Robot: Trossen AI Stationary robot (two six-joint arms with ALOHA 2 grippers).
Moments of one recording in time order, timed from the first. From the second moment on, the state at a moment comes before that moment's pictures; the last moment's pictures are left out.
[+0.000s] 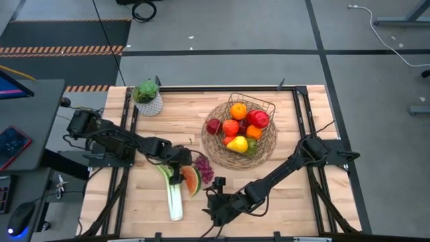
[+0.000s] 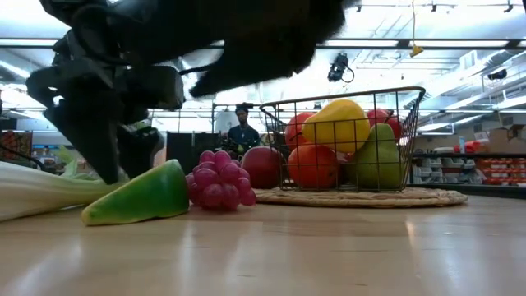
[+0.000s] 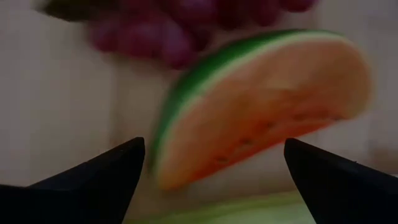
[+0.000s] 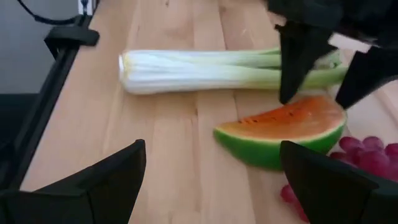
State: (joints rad) left arm -0.19 1.50 0.67 -0.23 0.08 -0.28; right arm 0.57 2.14 1.50 -0.09 0.56 0.31
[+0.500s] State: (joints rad) left arm -0.36 1.51 0.67 -0.12 0.12 -0.49; right arm 0.57 2.14 1.41 -0.19 0.42 0.44
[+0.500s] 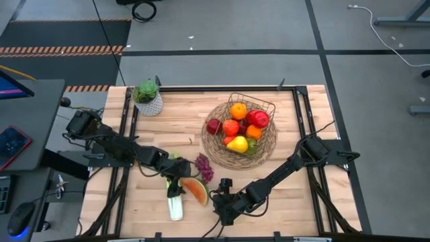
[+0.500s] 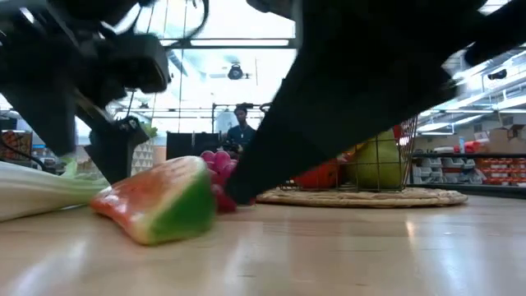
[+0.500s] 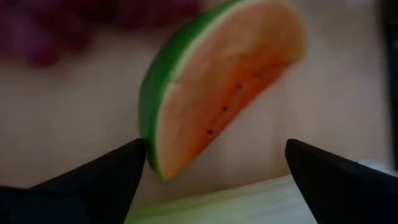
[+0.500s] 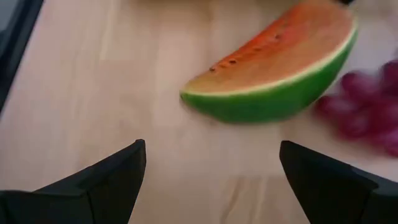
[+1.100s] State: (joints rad) left arm -0.49 1.51 0.67 -0.05 -0.17 -0.38; right arm 0.58 2.12 1.41 -0.13 0.48 0.47
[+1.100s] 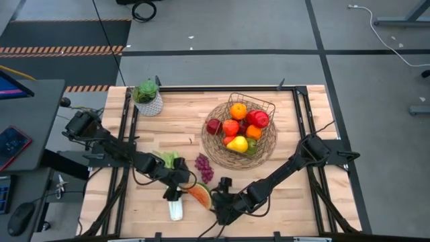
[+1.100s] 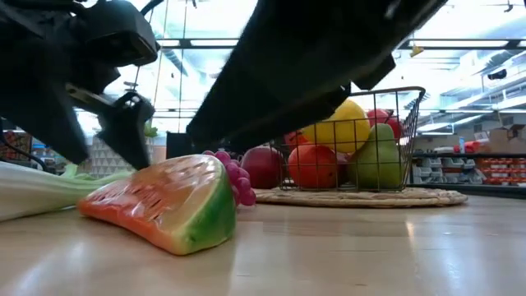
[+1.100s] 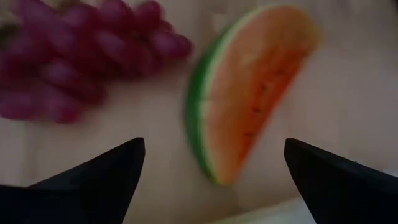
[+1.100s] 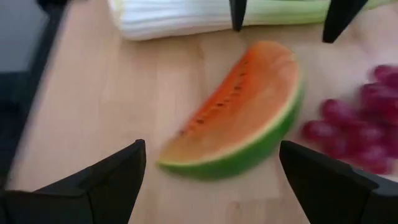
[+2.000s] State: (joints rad) left arm -0.59 1.53 0.67 0.00 -0.09 -0.49; right arm 0.52 2.14 1.53 -0.65 0.69 0.58
